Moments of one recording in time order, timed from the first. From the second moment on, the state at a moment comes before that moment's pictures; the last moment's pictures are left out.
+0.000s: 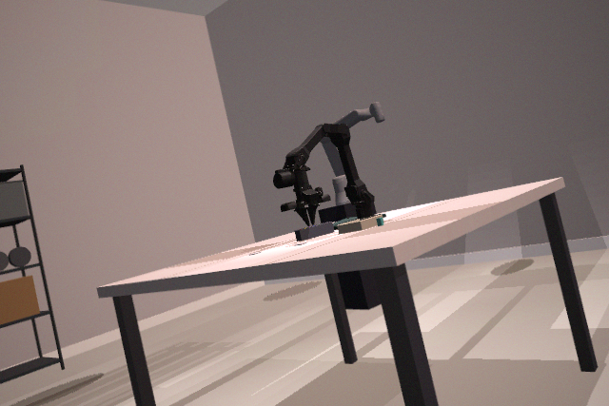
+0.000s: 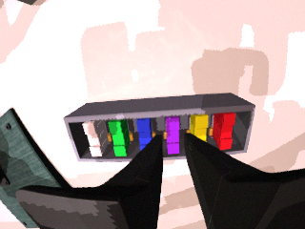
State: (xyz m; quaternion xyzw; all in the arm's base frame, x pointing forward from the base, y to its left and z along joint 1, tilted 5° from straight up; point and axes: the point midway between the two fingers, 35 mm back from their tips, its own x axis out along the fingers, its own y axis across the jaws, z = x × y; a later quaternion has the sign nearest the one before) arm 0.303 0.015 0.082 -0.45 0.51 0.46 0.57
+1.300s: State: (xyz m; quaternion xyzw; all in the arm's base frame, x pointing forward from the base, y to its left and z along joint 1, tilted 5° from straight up) arm 0.303 0.016 0.073 -0.45 0.51 0.46 0.57
